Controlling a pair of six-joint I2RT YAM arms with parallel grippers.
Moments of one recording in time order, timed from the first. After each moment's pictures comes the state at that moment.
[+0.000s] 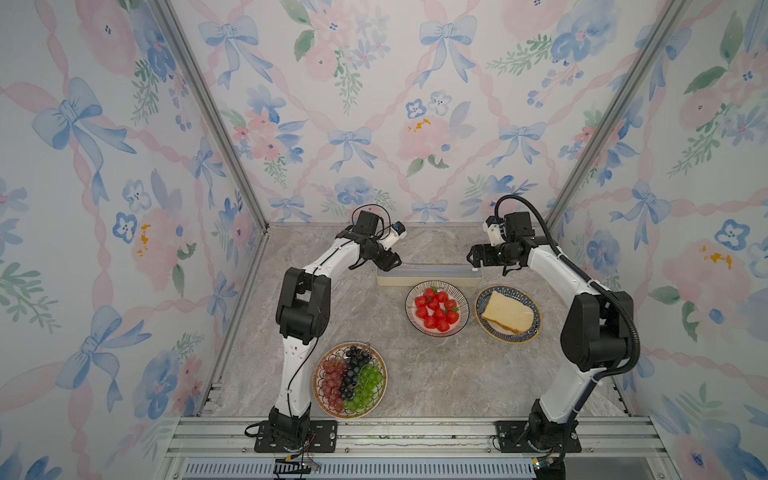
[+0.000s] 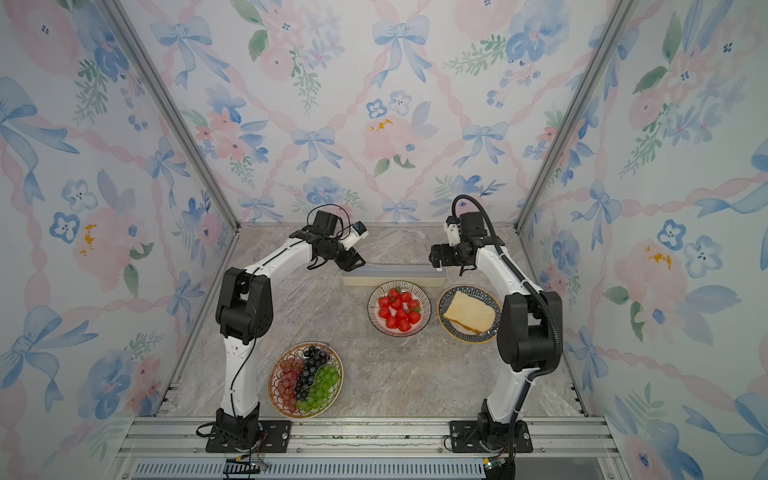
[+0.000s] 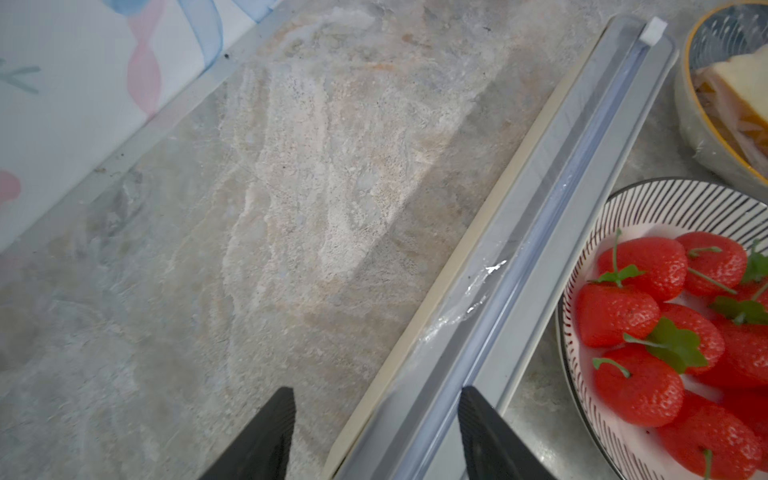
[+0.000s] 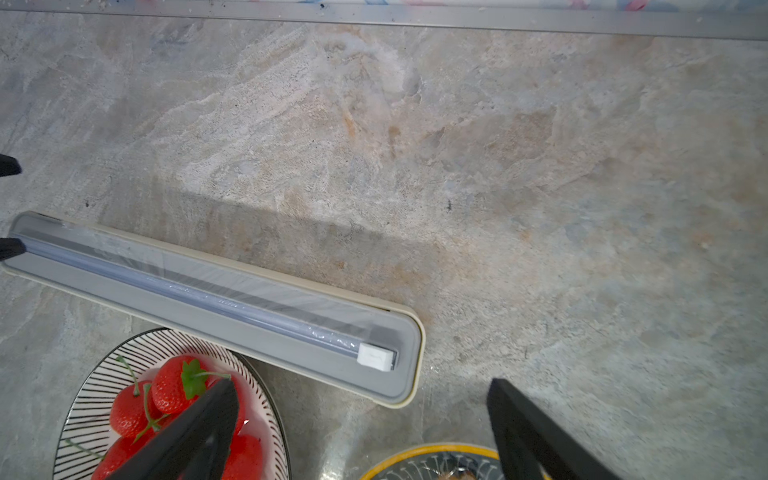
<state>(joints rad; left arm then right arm) -0.34 2.20 1.83 -0.55 0.42 0.47 0.10 1.84 1.52 -0.61 -0.21 -0.02</state>
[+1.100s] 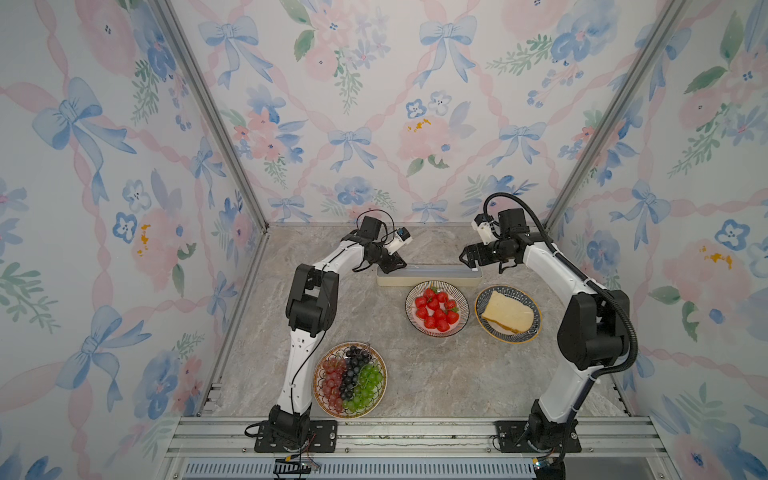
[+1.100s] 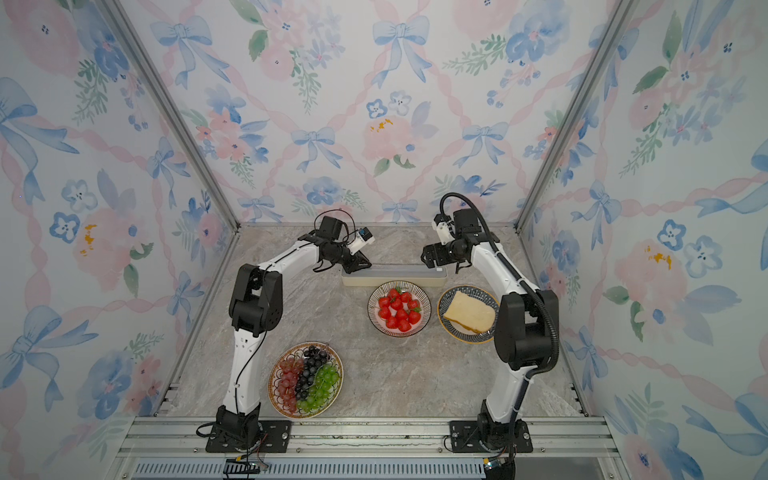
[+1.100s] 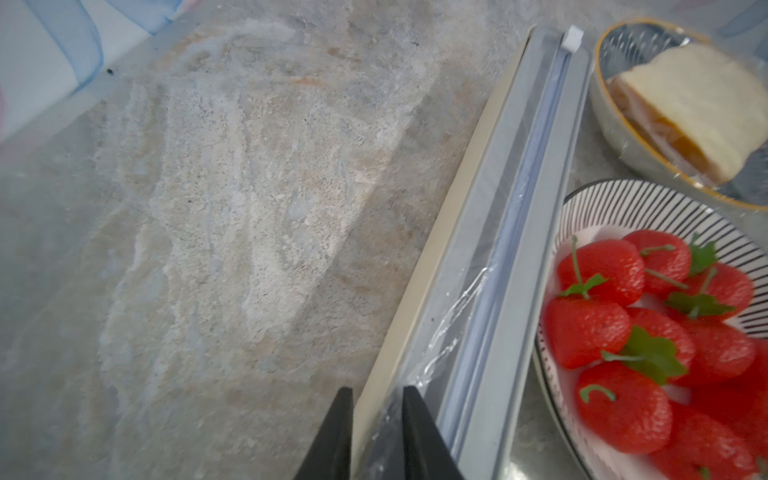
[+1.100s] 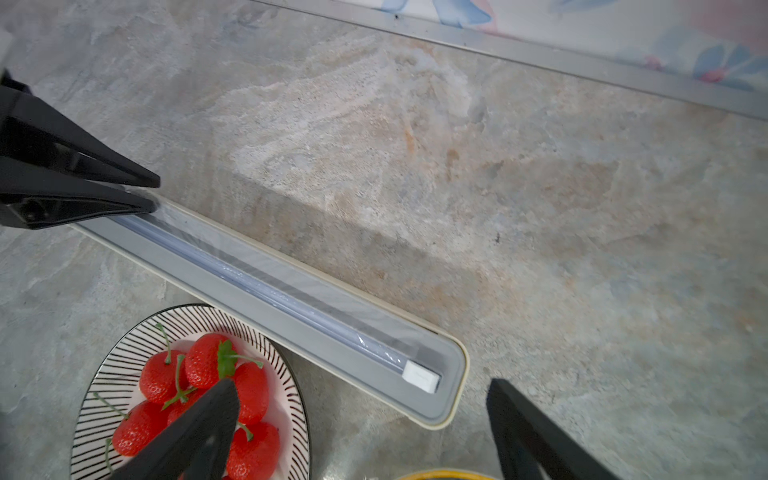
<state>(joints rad) -0.34 2.32 1.88 -0.52 0.63 0.52 0.15 1.86 1.59 -0.66 -0.30 -0.18</state>
